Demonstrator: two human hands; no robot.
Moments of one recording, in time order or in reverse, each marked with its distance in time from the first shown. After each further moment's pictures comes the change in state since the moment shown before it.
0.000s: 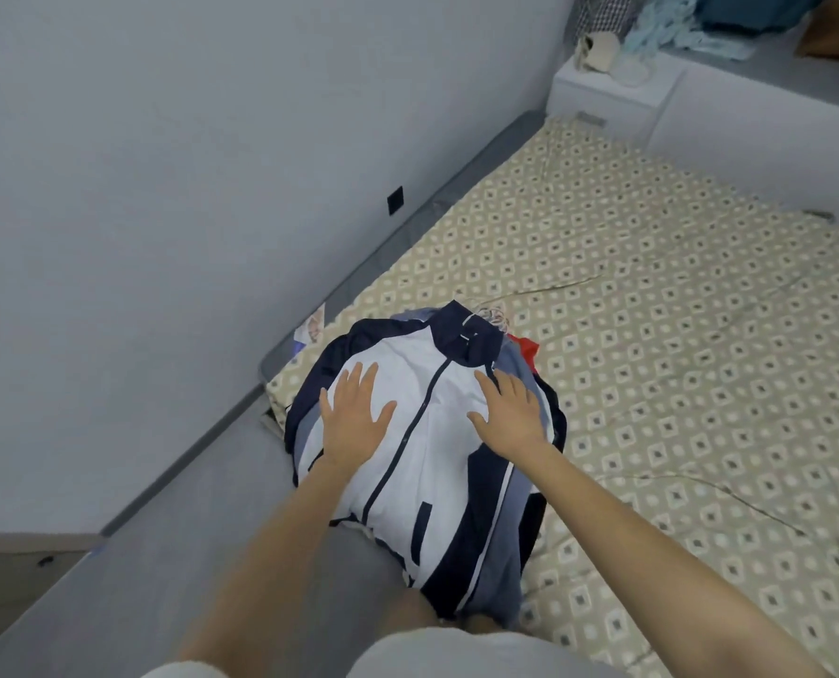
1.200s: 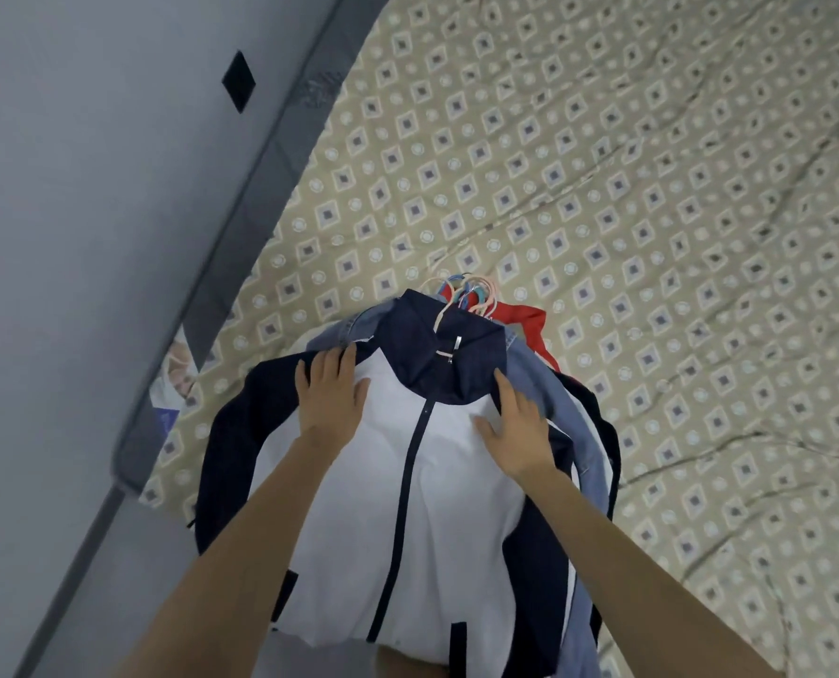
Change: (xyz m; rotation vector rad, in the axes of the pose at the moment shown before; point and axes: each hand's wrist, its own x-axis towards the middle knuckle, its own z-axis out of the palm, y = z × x) left_hand 0.314 -0.059 0.215 0.188 -0.231 0.285; right_hand 0.220 0.080 0.163 0.423 -0.065 0.513
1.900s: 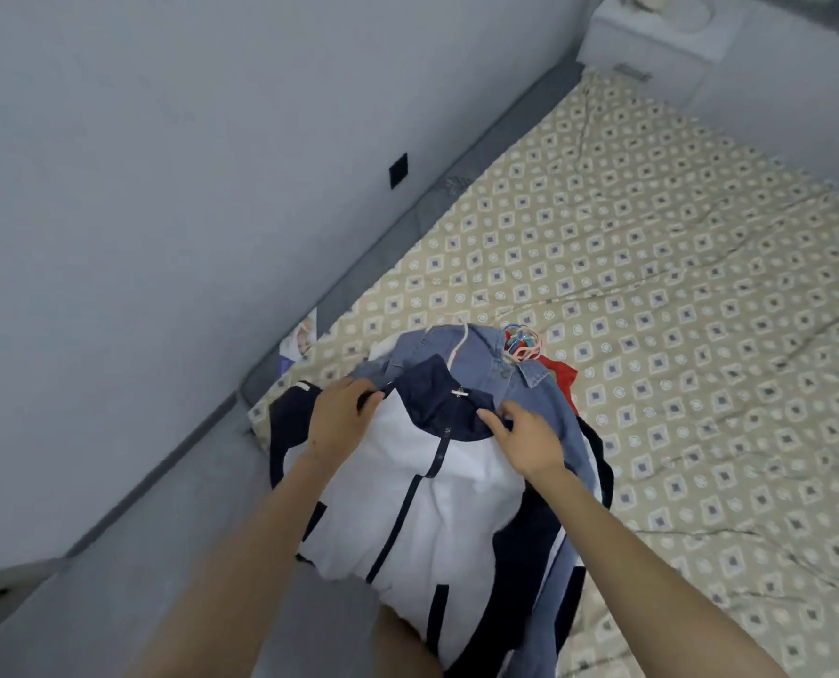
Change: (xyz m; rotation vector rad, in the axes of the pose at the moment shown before) left_hand -0.175 -0.003 -0.142 -0.434 0.193 -0.206; right_hand -0.111 -0.077 -0.079 -0.068 -0.025 -0.278
